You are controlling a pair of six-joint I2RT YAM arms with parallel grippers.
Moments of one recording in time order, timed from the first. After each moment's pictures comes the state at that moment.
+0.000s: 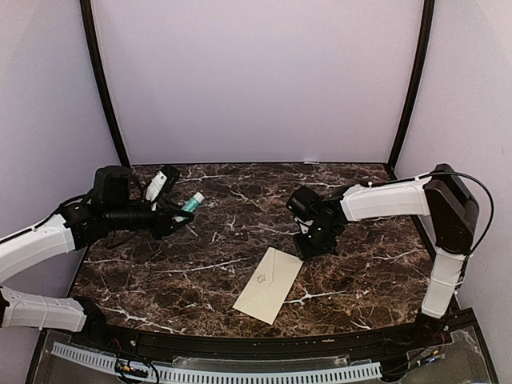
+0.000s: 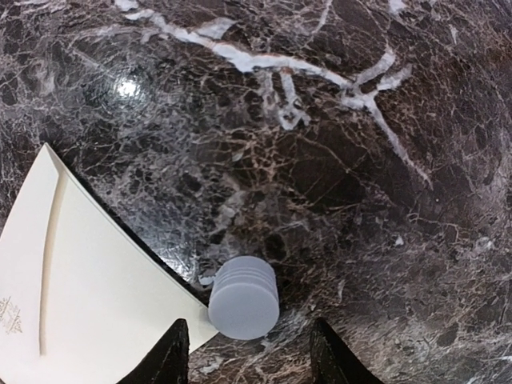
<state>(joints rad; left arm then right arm) -0.55 1.02 0.74 -0.21 0.38 0.01 0.83 1.85 1.22 -0.69 0.11 0.46</state>
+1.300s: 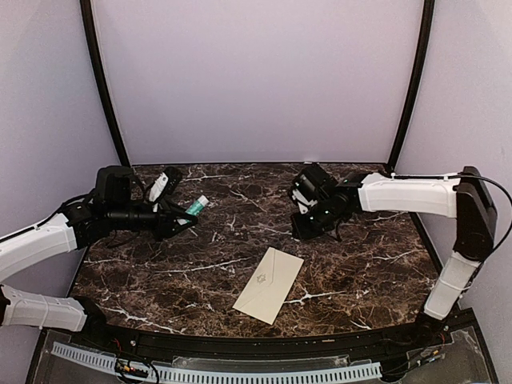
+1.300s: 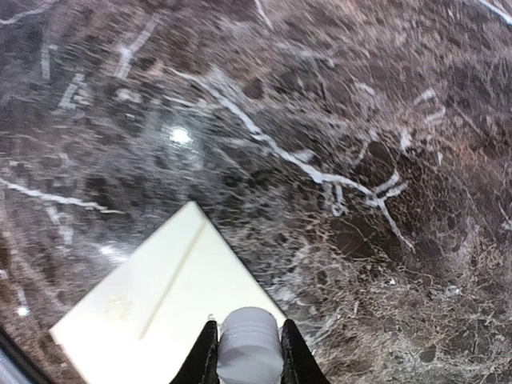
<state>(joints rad) -0.55 1.04 0.74 -0.20 0.47 0.01 0.82 1.75 1.25 -0.63 0.08 0.40</state>
